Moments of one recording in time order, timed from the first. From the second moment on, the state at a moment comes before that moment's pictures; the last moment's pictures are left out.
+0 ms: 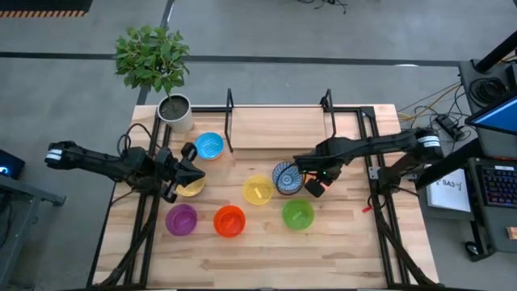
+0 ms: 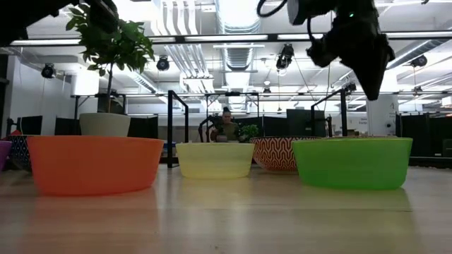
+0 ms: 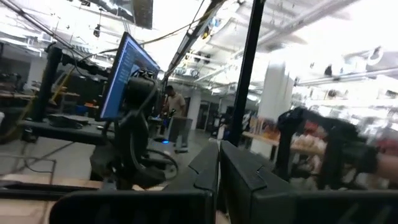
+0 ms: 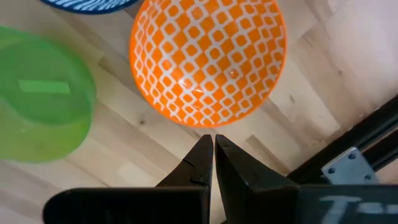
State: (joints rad) left arm -0.15 0.60 0.28 0.68 0.06 -0.21; right arm 0.00 1.56 1.26 -1.37 -0.04 0.79
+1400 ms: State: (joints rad) left arm -0.15 0.66 0.56 0.13 0.06 -0.13; right arm 0.05 1.94 1.38 -1.20 0.00 0.68
